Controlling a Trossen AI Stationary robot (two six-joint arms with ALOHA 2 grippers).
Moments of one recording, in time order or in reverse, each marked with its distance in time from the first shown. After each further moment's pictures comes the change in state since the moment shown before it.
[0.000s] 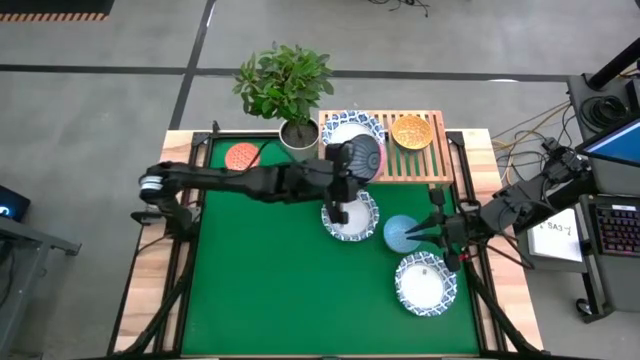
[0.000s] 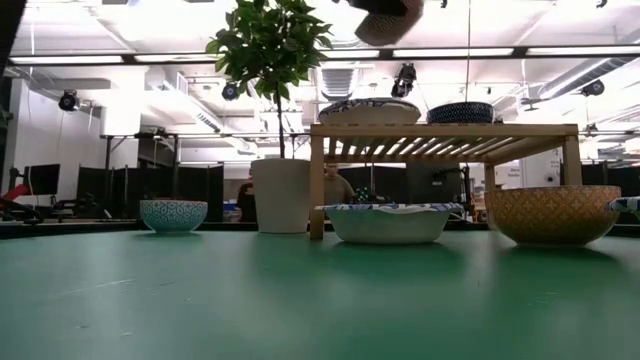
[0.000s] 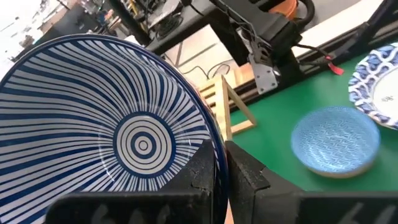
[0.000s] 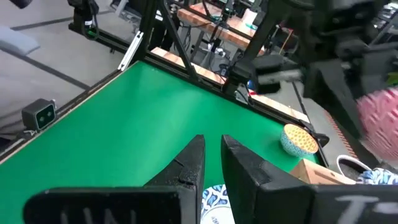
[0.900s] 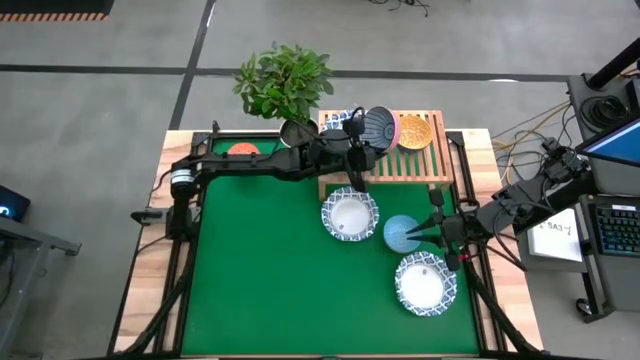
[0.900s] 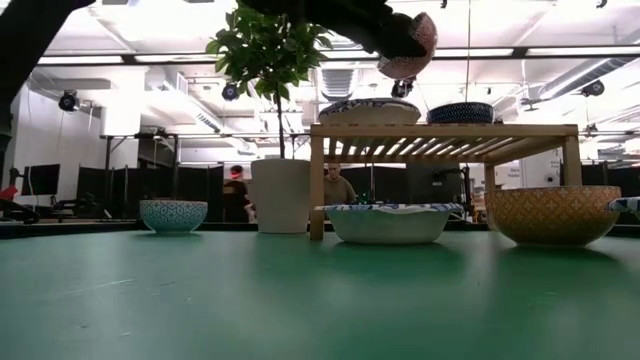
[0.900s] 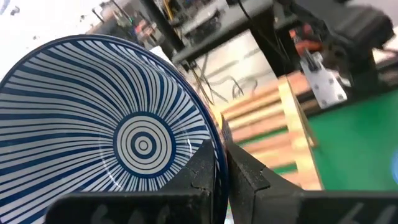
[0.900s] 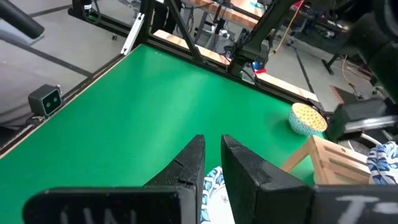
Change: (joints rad) left arm 0.180 0.201 0.109 0.241 0.130 0.055; right arm 0.000 -0.005 0.000 -0.087 0.000 0.079
